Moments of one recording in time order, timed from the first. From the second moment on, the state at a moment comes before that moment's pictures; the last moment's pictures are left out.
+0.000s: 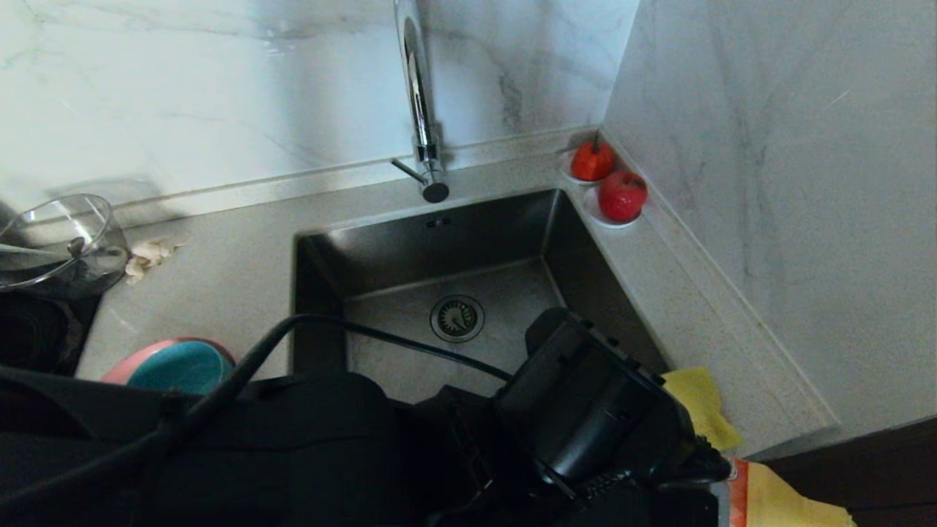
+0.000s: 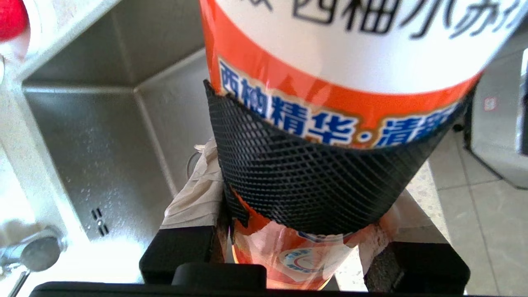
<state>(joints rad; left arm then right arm) -1.15 1.87 -1.27 0.11 0.35 0.94 0.00 0.00 0.00 0.00 -0.01 0.00</state>
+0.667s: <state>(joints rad) -1.16 1.94 -1.24 0.11 0.45 0.94 0.00 0.00 0.00 0.00 -0.01 0.00</state>
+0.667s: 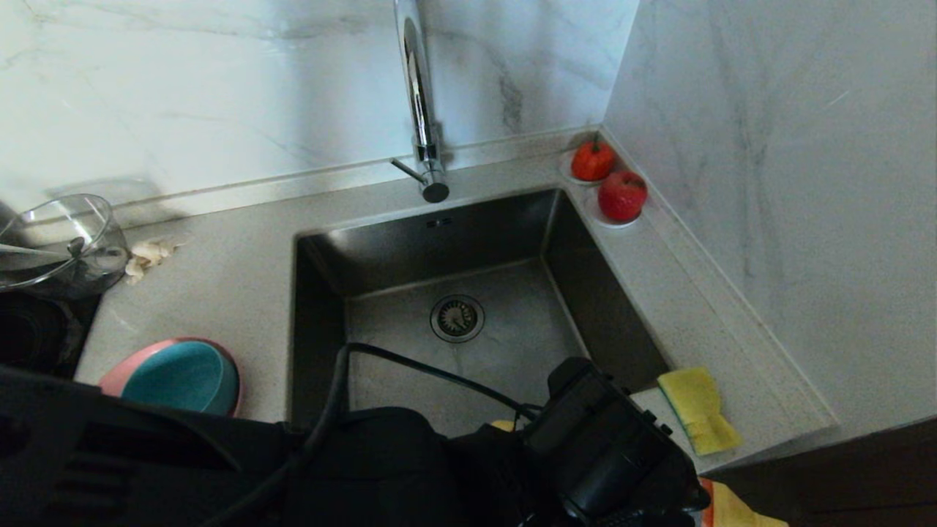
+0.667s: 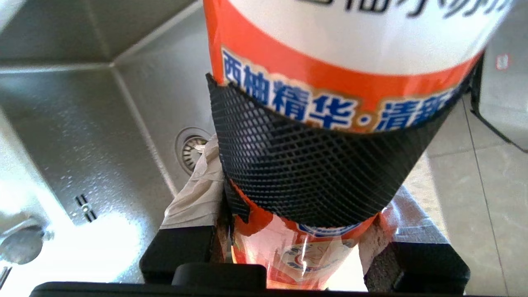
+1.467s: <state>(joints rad) -1.18 2.01 -1.25 0.12 0.52 0.94 0.00 0.00 0.00 0.00 -0.01 0.00</state>
